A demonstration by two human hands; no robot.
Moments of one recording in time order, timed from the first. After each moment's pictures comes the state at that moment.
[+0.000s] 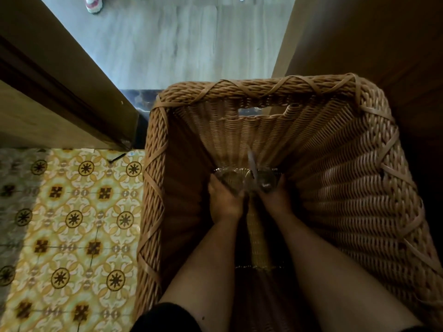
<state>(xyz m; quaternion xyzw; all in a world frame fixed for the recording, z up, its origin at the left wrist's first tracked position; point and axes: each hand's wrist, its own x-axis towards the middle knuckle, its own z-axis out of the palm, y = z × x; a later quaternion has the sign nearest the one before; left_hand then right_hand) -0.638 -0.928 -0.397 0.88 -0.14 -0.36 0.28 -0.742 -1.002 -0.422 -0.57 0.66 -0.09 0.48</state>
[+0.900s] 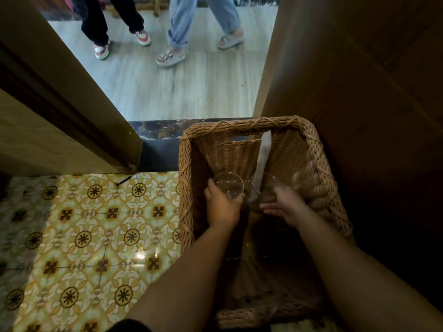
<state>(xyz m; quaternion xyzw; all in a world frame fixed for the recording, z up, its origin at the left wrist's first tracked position) -0.643 -0.880 -0.233 0.85 -0.19 -0.36 0.35 -0.773 -0.975 -0.225 -0.34 0.65 -0.08 0.68</state>
